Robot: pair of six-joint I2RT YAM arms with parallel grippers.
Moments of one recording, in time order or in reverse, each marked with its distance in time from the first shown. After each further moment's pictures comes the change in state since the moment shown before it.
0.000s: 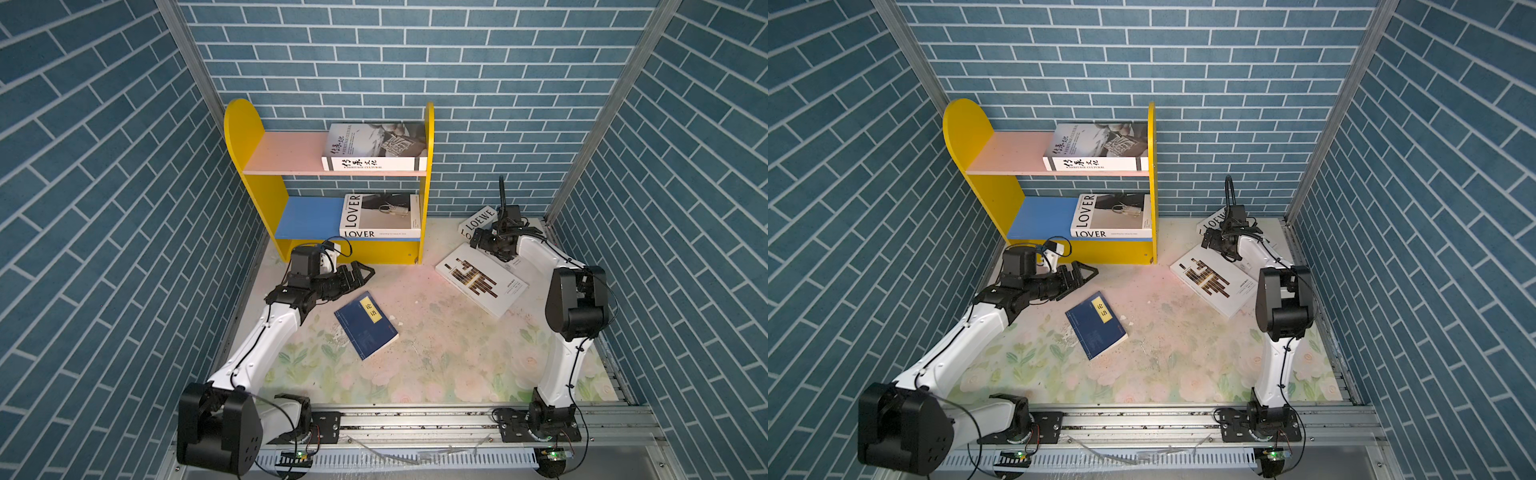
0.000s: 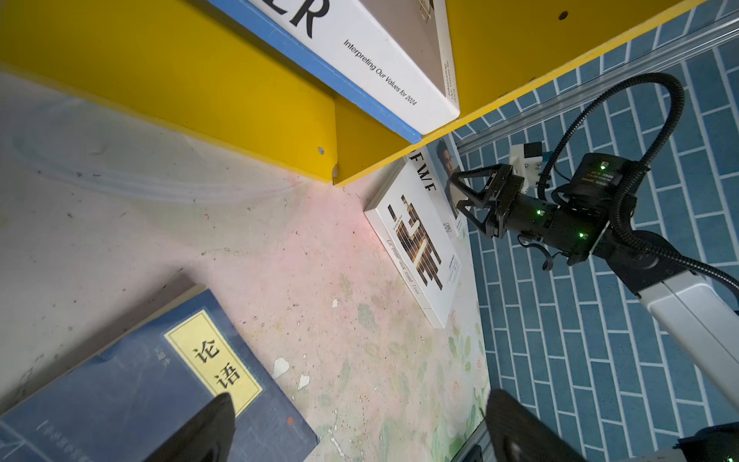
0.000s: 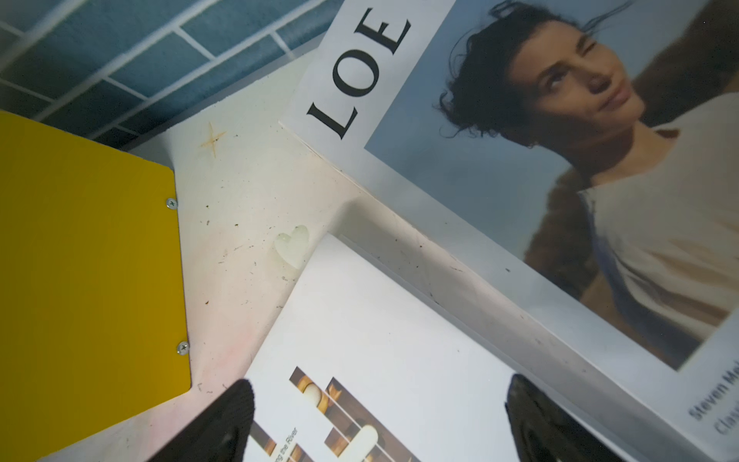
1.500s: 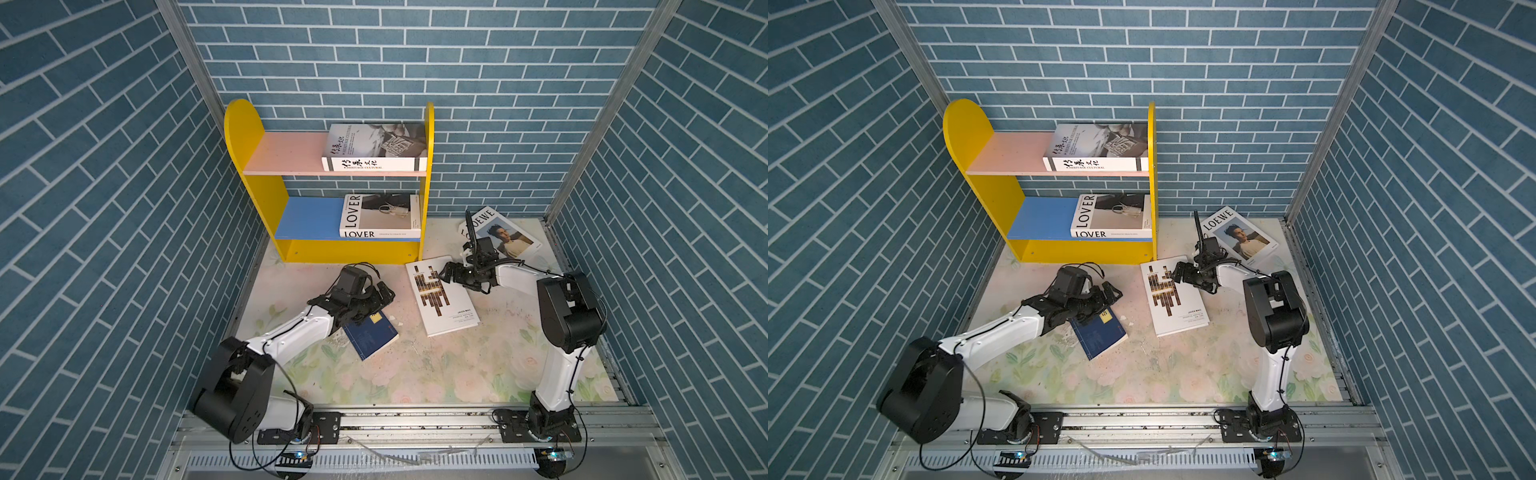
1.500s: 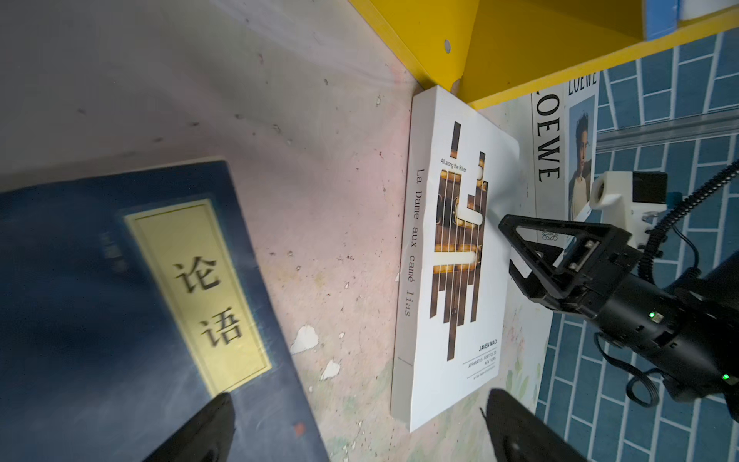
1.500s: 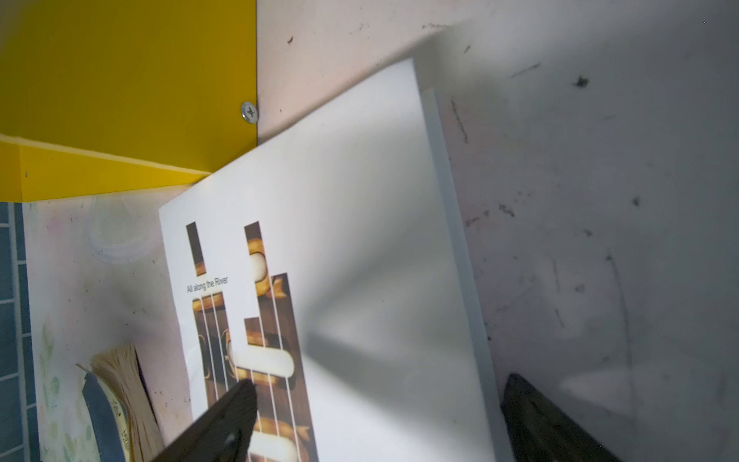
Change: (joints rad) left arm -0.330 0.272 -0.076 0.176 -0.344 -0.360; right arm 0.183 -0.121 -0.433 0.252 -0.228 0.085
